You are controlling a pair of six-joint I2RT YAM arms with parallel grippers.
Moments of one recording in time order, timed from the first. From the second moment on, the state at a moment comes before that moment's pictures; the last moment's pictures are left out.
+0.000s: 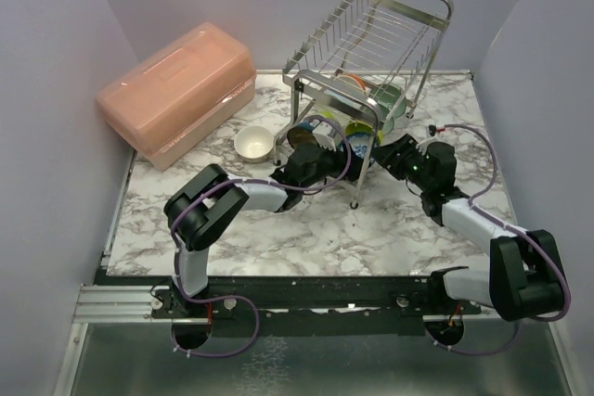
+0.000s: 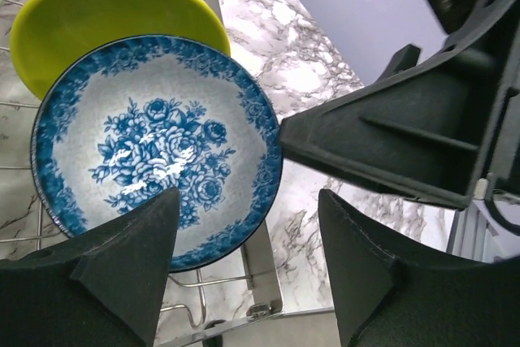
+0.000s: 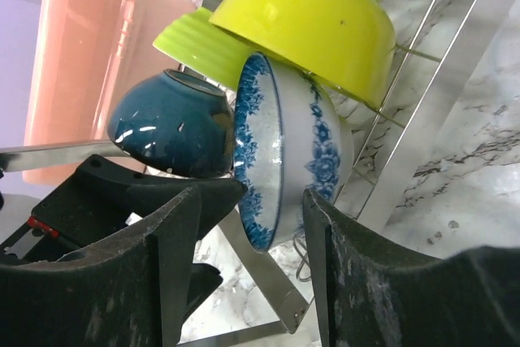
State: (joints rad) left arm -0.83 1.90 0.97 0.83 0.13 -0.59; right arm 0.17 1.24 0.48 0.46 -0.27 0.86
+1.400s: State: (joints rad) left arm -0.82 1.98 0.95 0.87 0.18 -0.61; right arm 0.17 1.33 0.70 0.23 -0.29 0.74
